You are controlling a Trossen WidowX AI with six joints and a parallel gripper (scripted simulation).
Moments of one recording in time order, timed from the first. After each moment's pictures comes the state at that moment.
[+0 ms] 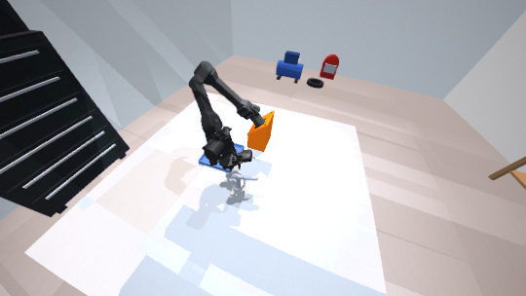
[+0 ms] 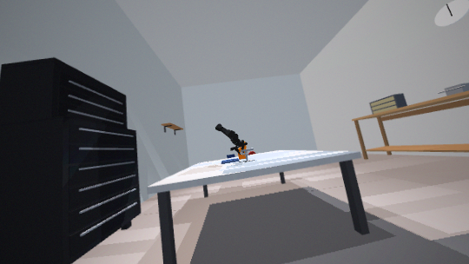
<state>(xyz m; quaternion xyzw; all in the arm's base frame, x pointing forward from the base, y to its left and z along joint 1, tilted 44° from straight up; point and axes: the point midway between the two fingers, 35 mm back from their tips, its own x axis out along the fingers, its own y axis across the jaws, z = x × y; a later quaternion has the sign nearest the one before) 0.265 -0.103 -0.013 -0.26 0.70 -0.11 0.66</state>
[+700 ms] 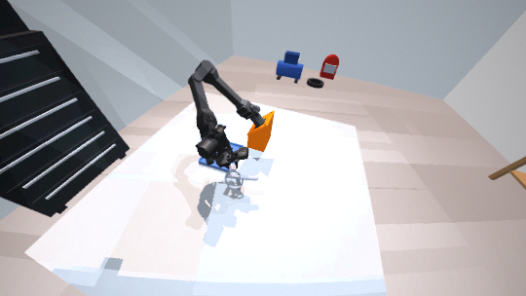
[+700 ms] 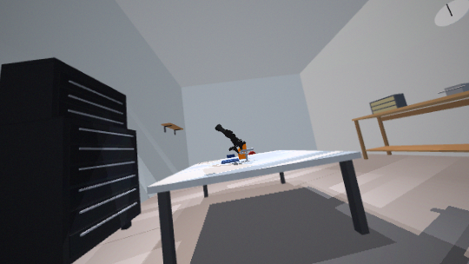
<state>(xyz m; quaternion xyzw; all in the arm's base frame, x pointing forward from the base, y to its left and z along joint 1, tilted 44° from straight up) 0.266 -0.106 0.001 -0.23 0.70 -0.09 0.67</state>
